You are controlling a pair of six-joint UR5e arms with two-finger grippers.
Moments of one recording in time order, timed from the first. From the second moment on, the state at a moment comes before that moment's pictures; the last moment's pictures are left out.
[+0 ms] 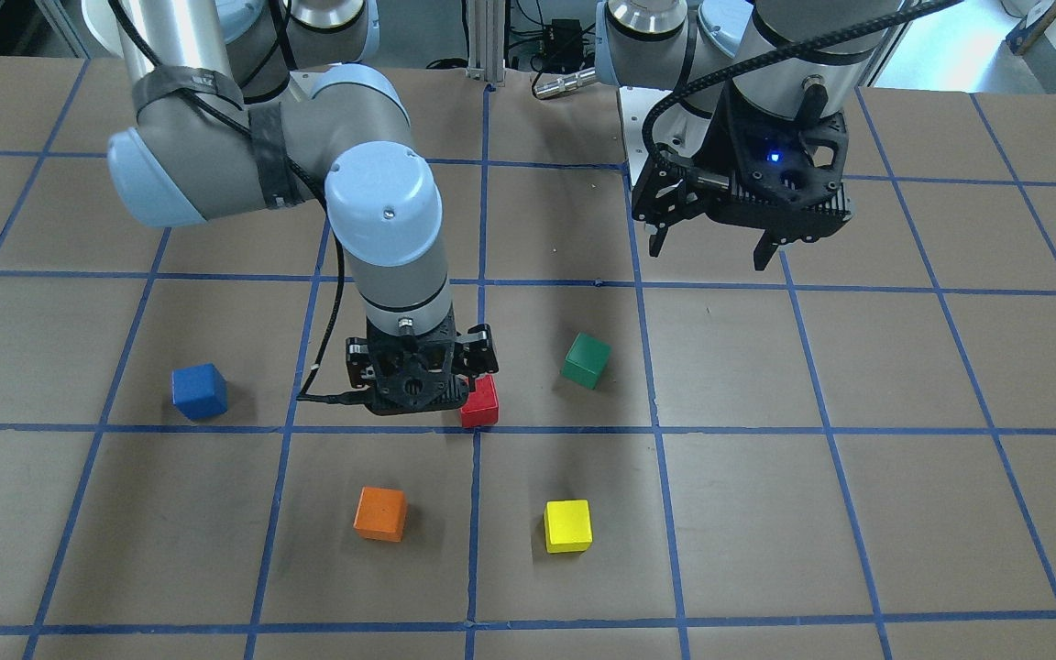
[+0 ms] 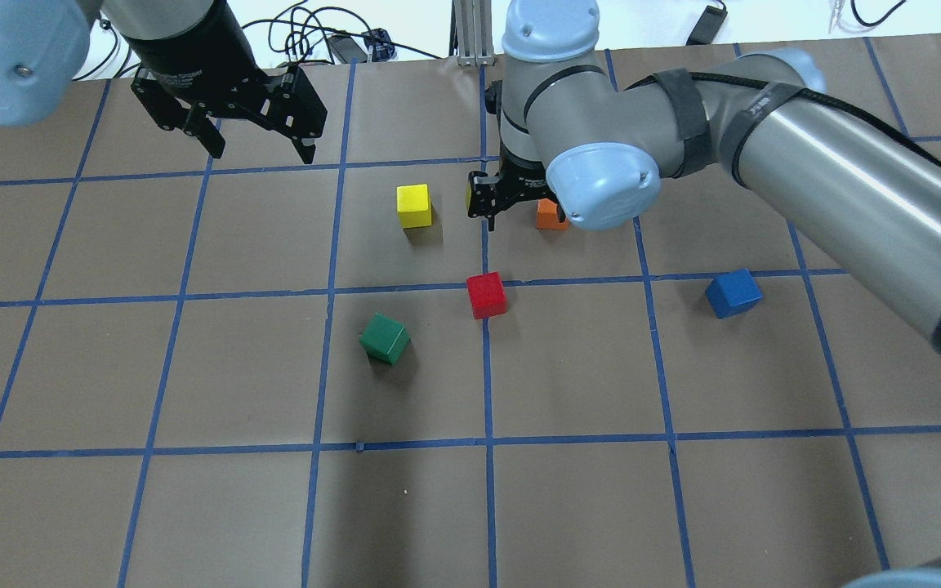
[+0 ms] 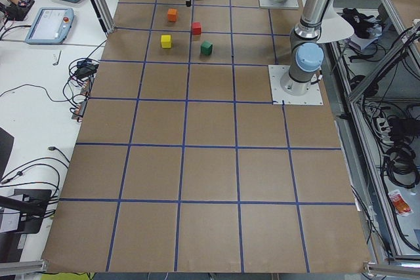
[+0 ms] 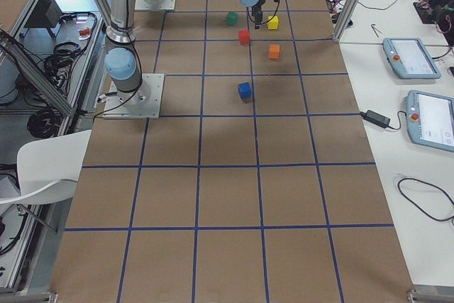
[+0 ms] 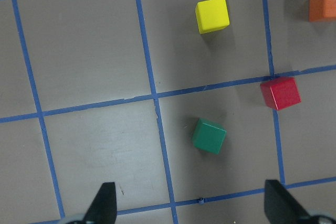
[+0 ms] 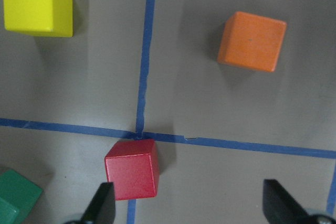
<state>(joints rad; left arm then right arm) -1.65 -1.66 -1.42 -1.58 1.56 0.06 1.88 -1.17 1.57 -2.00 -1.55 0.20</state>
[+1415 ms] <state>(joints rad) -1.65 -1.68 -1.41 -1.52 1.56 0.06 1.96 -1.04 1.65 -2.11 -1.54 0.22</state>
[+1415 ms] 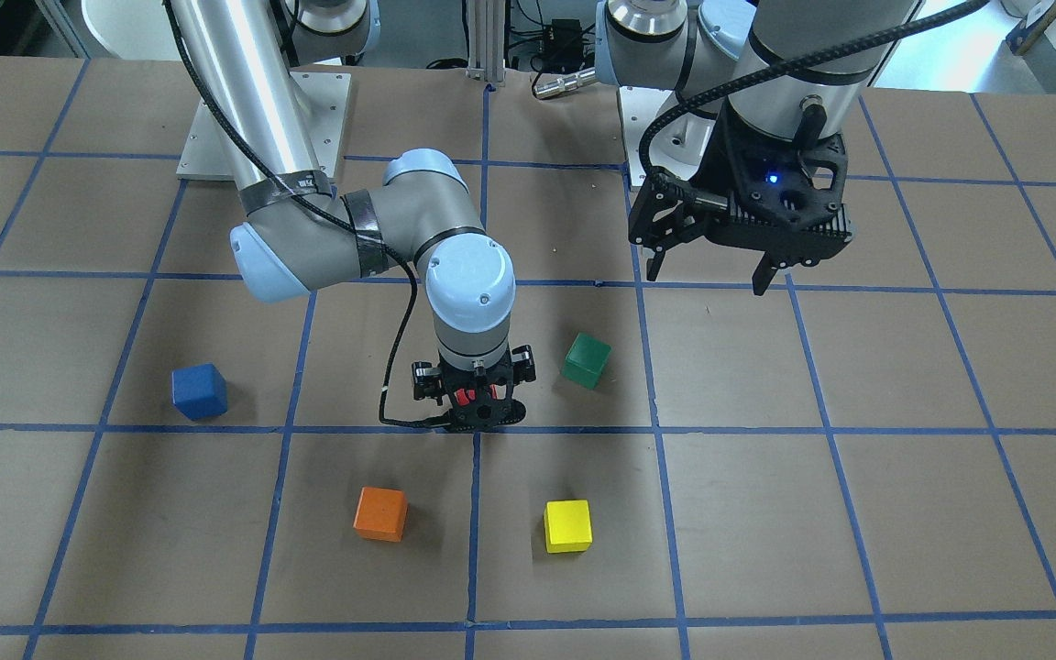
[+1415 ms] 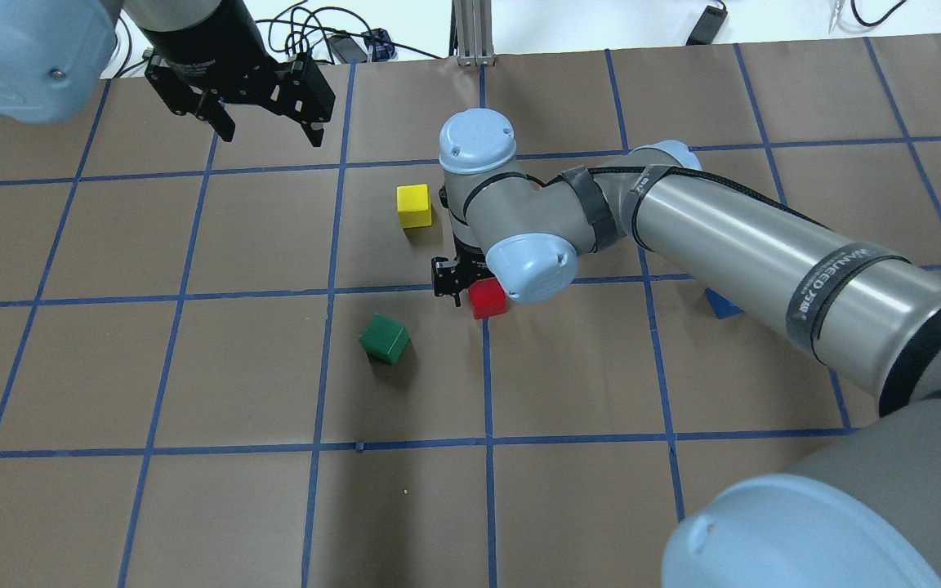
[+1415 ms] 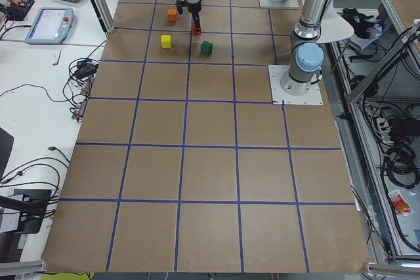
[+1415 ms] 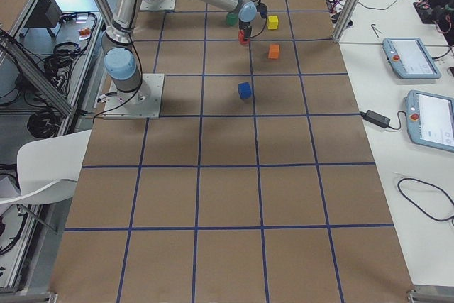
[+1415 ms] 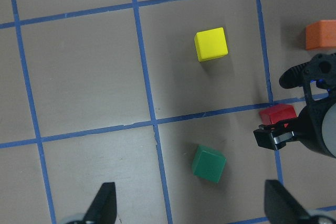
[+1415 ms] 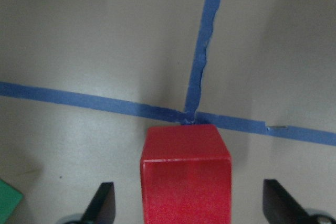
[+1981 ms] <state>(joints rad) -1.65 -1.67 -1.41 -1.52 1.56 0.07 1.96 -1.04 1.65 -2.14 -1.54 0.22</state>
